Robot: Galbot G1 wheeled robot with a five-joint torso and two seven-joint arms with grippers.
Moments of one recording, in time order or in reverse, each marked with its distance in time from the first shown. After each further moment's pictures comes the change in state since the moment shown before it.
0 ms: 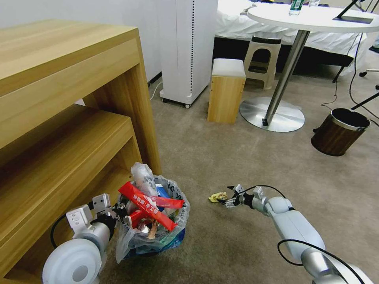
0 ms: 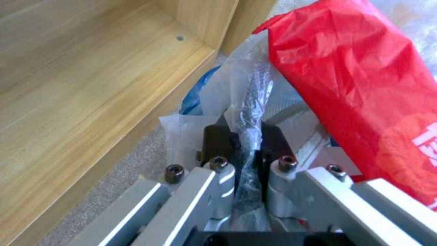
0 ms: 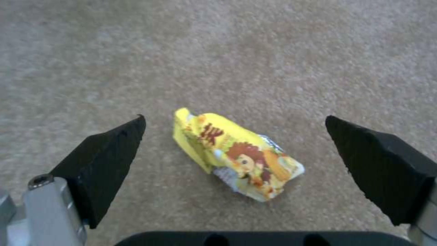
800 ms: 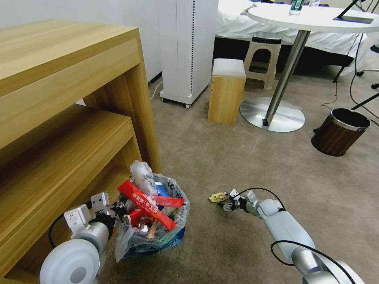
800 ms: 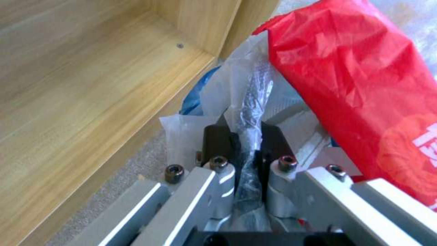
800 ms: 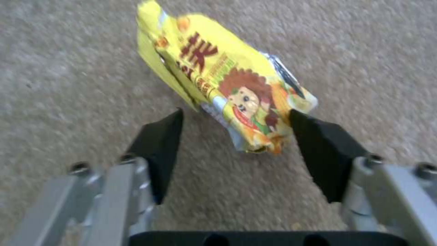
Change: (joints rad) left arm 0.002 0.001 -0.008 -0.009 0.010 -0.006 0.007; right arm -0.002 0.038 -0.017 -0.042 -0.149 -0.087 0.142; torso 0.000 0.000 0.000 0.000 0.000
